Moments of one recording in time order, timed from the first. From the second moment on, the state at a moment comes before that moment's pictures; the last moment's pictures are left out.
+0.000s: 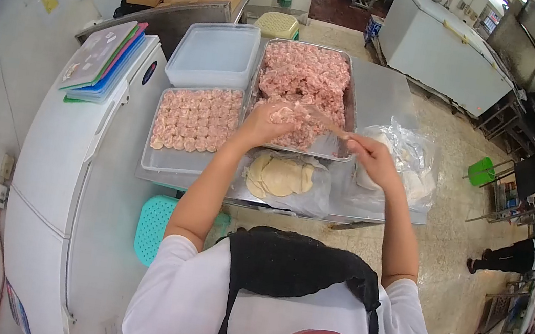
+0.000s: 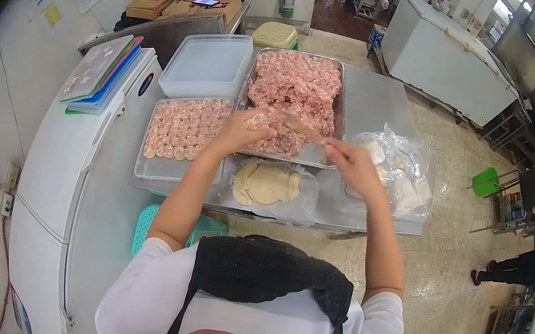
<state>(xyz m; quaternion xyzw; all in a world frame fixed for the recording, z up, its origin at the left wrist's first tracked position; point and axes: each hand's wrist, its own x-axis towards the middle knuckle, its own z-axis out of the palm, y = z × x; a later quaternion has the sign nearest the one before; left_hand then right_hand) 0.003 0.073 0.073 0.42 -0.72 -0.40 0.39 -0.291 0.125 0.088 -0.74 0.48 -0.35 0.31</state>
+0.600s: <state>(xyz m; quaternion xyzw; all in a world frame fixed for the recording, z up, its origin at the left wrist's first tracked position) -0.042 0.072 0.016 0.49 -0.71 -0.33 0.39 -0.348 0.082 0.009 -0.80 0.57 -0.15 0.07</state>
